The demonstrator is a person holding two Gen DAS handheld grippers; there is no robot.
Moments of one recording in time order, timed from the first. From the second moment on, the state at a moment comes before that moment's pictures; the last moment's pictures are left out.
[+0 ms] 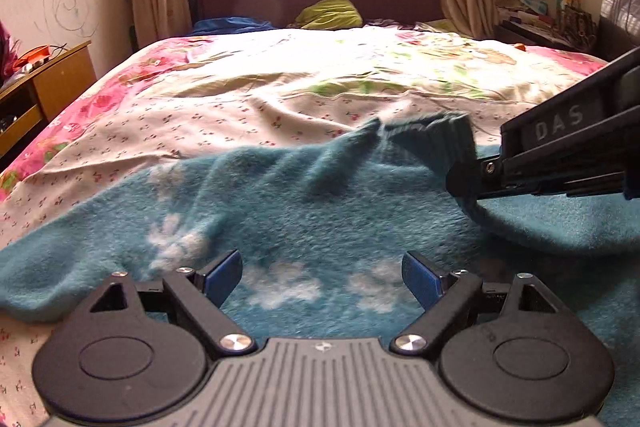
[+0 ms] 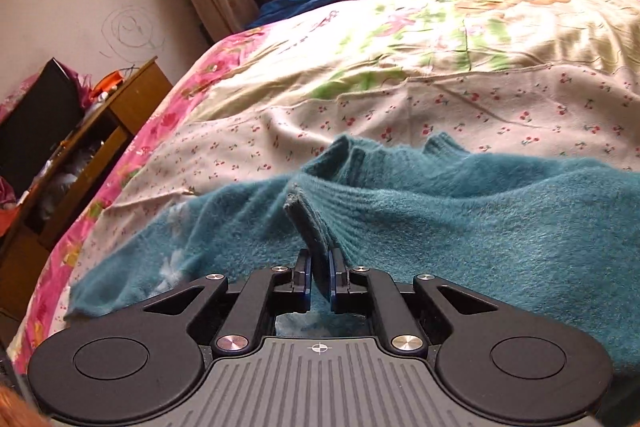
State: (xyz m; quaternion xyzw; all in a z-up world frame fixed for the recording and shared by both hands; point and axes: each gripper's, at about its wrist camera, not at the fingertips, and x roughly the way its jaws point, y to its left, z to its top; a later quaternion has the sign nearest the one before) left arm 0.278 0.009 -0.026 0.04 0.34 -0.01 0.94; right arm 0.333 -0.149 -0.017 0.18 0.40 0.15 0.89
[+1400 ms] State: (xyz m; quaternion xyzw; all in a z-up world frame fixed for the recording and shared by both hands) left arm 0.225 0.094 -0.026 -0.01 0.35 0.04 0.94; right arm 0.324 -0.059 -0.045 0.11 0.42 0.18 0.88
